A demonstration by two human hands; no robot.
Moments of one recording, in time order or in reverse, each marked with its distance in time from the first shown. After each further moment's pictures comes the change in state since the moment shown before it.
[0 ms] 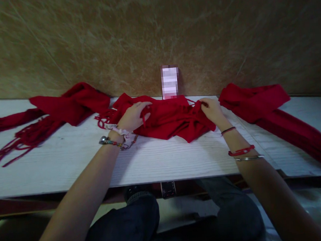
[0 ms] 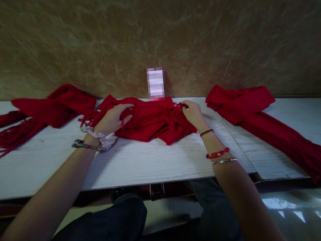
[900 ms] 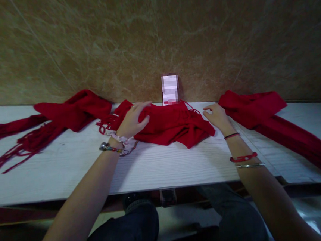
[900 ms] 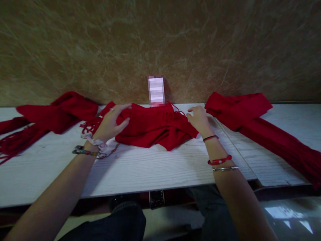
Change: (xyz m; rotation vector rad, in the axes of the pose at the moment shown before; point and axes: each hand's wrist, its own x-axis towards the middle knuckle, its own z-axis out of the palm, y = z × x) left_hand -0.003 0.010 -0.008 -0.069 0.162 0.057; right_hand -0.003 0.015 -0.012 -0.189 0.079 0.106
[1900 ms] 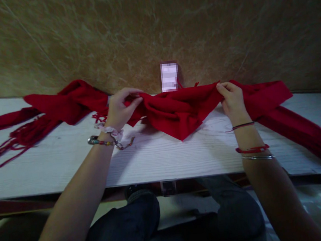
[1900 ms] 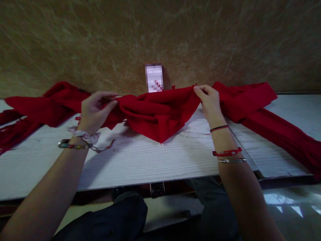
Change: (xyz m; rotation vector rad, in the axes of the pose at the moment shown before) left_hand 0.003 -0.001 -0.012 -0.244 0.300 -0.041; right_hand 0.015 0.001 -0.017 0.768 0.239 0.058
